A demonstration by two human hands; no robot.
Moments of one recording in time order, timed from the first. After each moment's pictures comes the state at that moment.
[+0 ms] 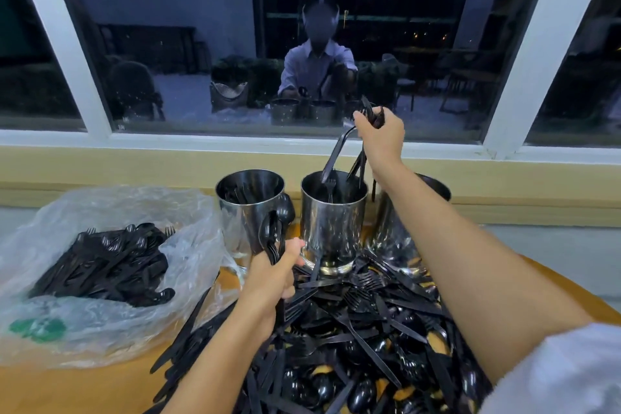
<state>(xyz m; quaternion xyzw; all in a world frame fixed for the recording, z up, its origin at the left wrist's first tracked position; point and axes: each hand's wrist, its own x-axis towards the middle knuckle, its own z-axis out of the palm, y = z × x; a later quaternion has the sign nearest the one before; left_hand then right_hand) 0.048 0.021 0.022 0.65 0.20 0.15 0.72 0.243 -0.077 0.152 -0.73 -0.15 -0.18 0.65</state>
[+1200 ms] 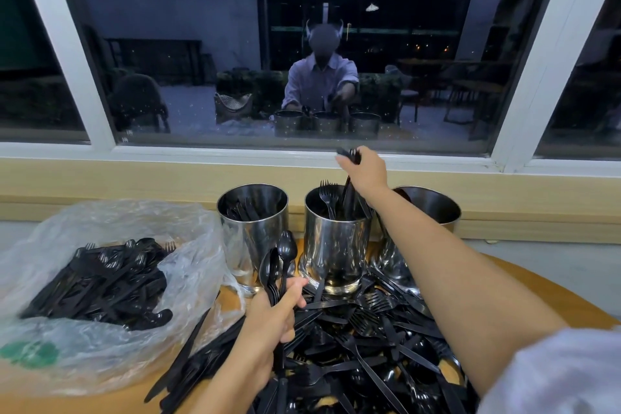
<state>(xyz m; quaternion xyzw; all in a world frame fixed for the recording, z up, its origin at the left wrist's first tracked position) 0.039 0.024 -0.001 0.65 0.21 0.12 0.72 0.275 -0.056 0.114 -0.85 -0.20 -0.08 0.49</state>
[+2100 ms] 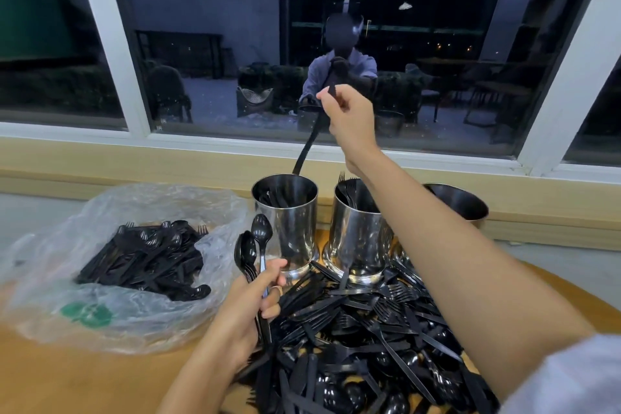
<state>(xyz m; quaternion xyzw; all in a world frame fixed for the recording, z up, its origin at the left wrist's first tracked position) -0.004 0.071 0.019 0.50 0.21 0.15 0.83 0.195 0.008 0.185 -0.65 -0.33 -0.10 0.68</state>
